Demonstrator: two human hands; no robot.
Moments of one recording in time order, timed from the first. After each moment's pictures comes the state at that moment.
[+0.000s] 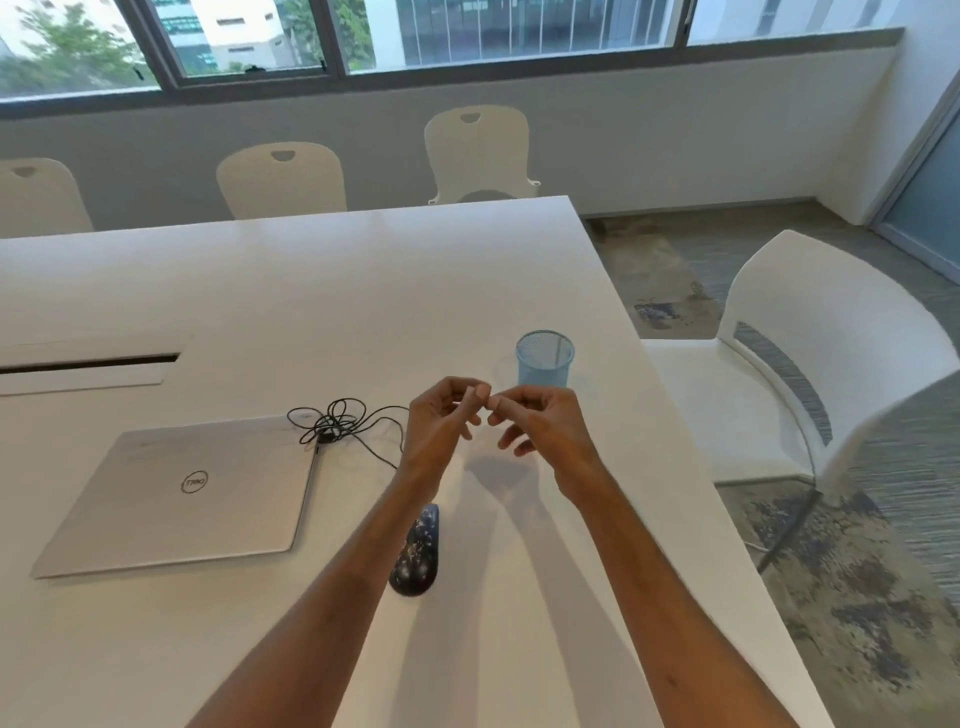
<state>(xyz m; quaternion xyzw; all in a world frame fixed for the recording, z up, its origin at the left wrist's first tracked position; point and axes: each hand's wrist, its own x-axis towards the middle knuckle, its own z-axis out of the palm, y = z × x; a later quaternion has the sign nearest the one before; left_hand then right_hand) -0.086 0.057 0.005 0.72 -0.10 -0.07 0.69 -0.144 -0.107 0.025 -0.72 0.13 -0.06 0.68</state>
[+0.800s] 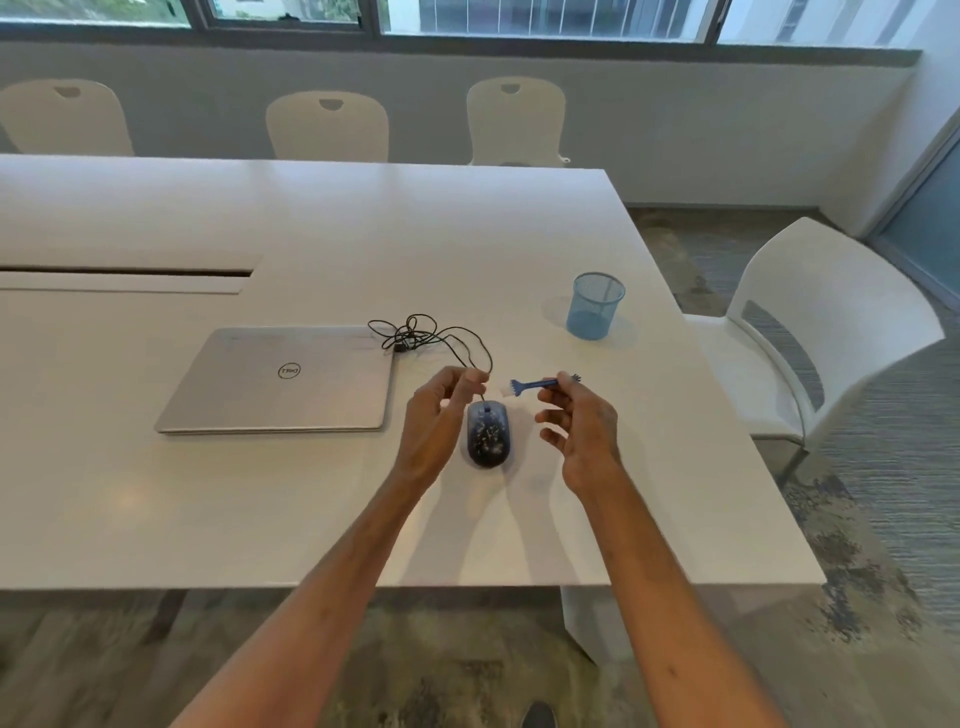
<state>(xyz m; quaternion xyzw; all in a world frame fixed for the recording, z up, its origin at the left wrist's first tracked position) -0.201 0.193 0.000 0.78 -0.11 -0.02 0.61 -0.242 0.008 0.005 -0.52 0.34 -0.10 0.78</state>
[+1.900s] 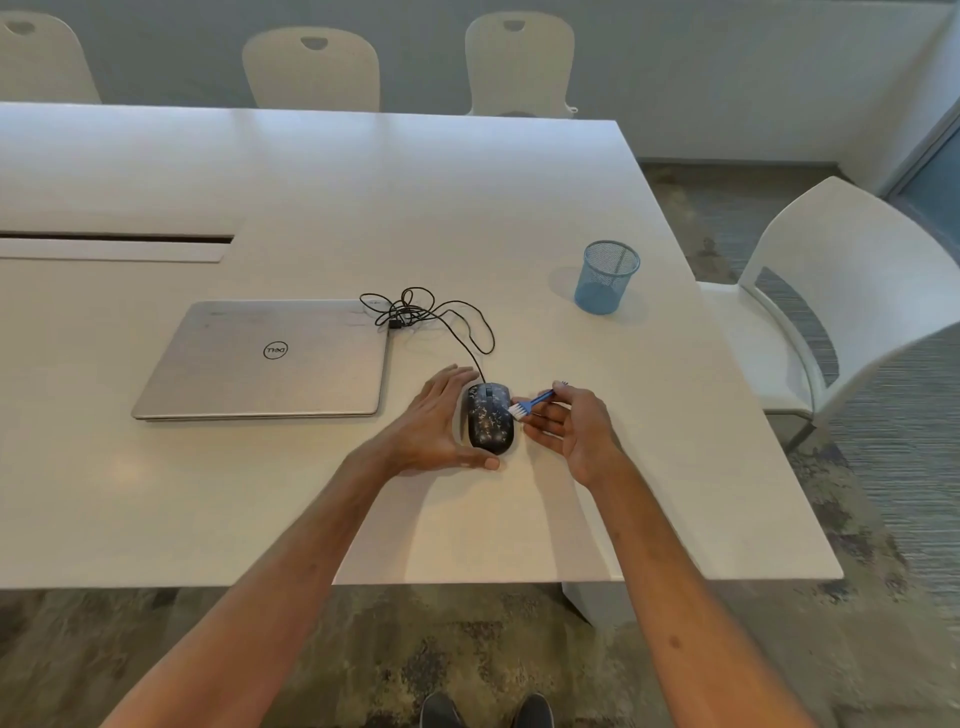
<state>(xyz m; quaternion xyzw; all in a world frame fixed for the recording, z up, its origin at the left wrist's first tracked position) -0.144 0.222 -0.068 0.89 -0.31 -0.18 0.30 -0.220 -0.007 -0.043 -0.50 0.38 0.02 0.78</state>
